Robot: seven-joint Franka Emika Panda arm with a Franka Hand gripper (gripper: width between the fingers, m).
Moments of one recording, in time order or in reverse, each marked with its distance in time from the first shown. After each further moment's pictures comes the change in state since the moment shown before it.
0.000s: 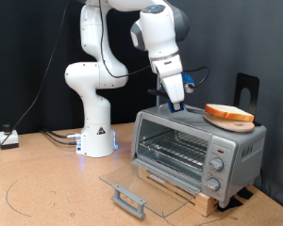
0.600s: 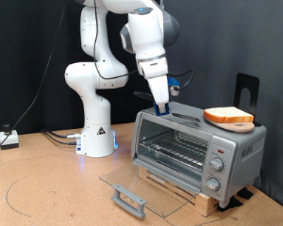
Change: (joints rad) arm -0.017 -0.040 -0.031 -0.076 -0.078 0.032 -0.017
